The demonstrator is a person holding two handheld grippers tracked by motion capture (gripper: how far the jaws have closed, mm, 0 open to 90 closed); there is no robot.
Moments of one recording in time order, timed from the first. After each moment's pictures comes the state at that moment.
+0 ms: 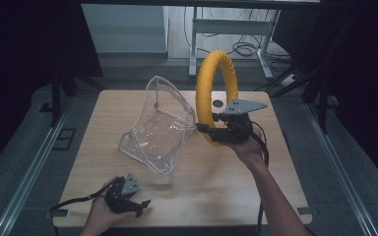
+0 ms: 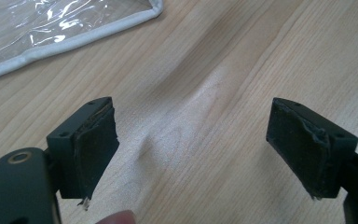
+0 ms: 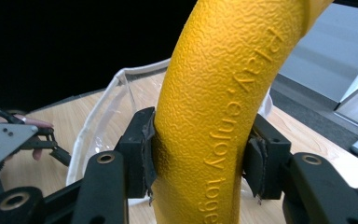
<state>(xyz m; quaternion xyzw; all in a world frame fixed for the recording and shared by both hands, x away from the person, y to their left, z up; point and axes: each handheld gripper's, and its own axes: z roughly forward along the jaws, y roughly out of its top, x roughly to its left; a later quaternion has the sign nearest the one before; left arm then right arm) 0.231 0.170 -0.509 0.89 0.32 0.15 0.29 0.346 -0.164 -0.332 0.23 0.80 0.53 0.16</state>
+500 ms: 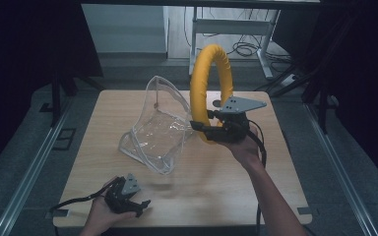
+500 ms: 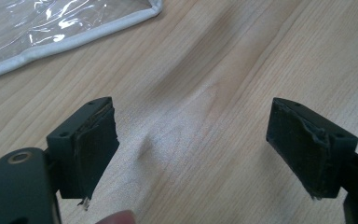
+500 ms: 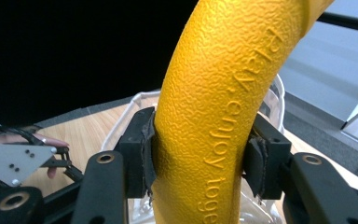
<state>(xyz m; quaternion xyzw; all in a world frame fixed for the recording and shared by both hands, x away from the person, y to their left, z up) 0.231 0.171 -0.509 0.89 0.31 0.15 0.29 0.336 -0.151 -0.316 0.21 0.79 0.55 0.16</state>
